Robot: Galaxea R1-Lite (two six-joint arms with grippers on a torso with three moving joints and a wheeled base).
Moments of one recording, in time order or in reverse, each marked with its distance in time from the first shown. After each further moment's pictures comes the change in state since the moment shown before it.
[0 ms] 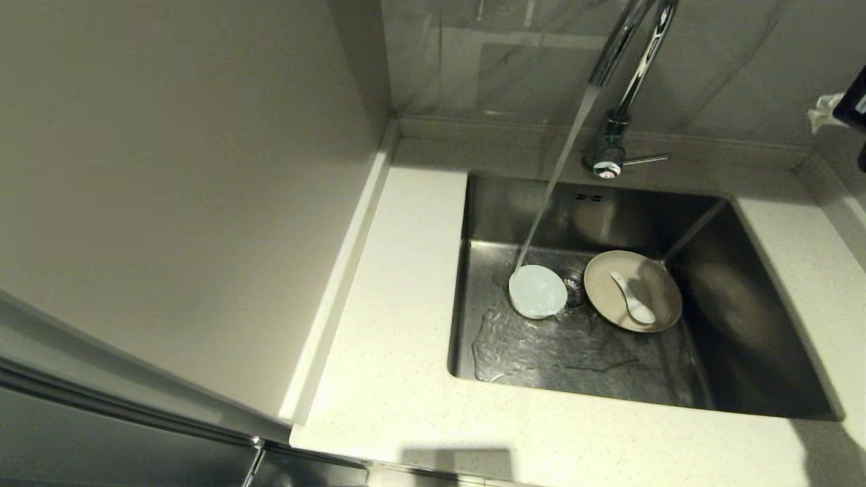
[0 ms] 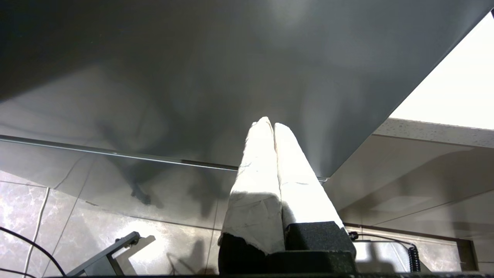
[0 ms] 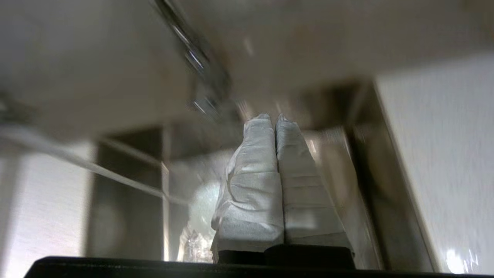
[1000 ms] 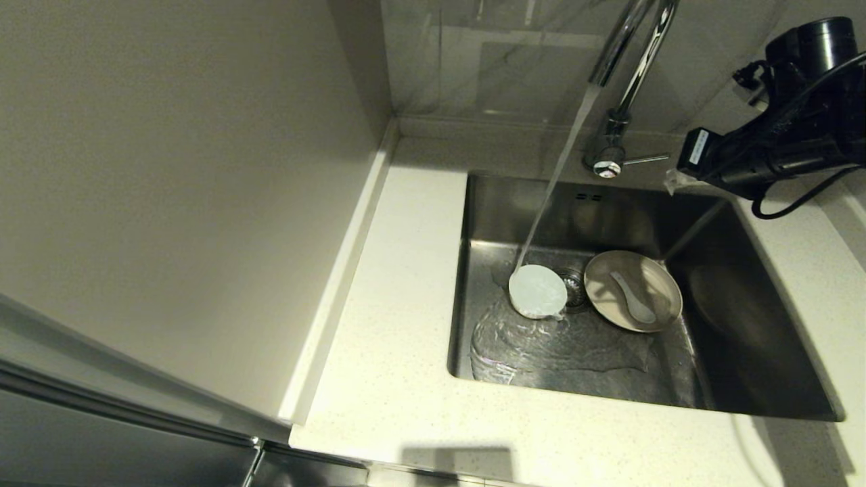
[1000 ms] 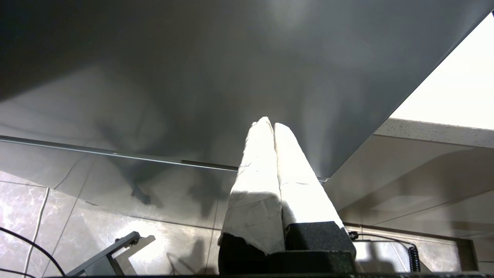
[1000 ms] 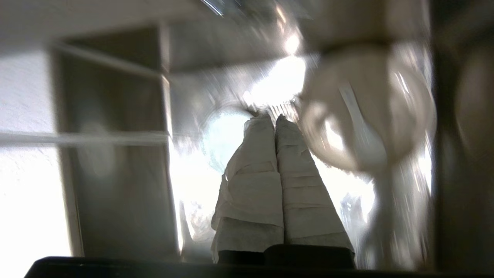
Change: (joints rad) left arm 0.000 0.000 0.000 0.000 0.000 0.000; right arm 0.097 0.461 -0.520 0.442 0.121 0.009
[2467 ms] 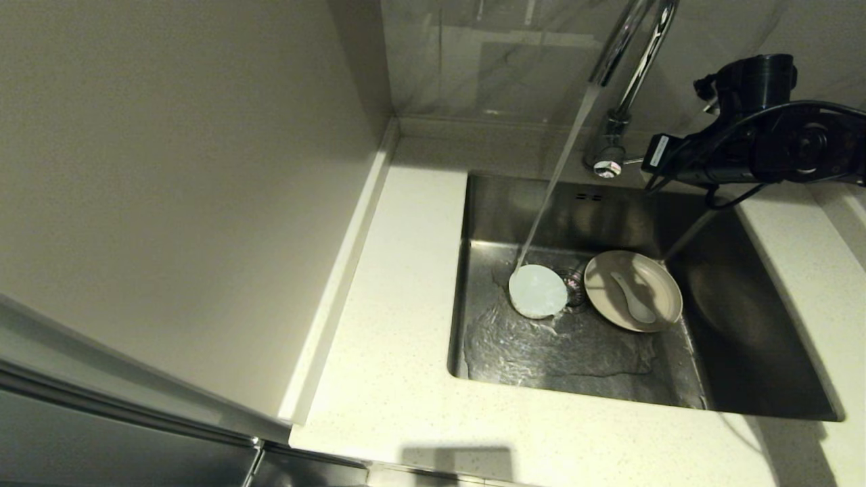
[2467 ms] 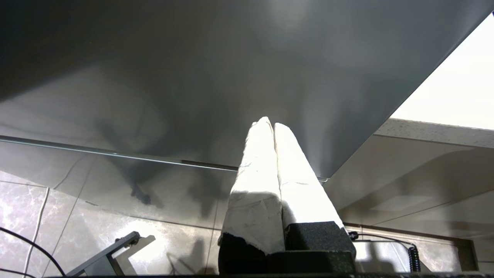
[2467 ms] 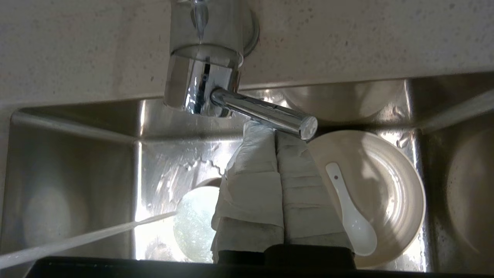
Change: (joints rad) left arm 0.000 0.000 0.000 0.000 0.000 0.000; right arm -0.009 0.169 -0.037 -0.325 -0.086 -0.076
